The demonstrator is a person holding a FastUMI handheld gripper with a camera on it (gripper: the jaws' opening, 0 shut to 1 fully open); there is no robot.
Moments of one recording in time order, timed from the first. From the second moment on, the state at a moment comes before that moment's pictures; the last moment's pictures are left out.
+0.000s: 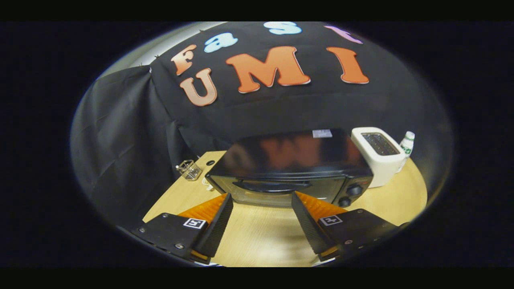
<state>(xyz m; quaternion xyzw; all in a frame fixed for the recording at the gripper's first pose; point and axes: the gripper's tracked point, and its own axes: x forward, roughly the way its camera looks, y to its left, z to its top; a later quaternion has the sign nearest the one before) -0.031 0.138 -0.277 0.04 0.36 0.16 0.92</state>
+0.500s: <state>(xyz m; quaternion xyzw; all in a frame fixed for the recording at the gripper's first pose) 0.010 0.059 -0.055 -0.02 0.12 0.11 0.99</state>
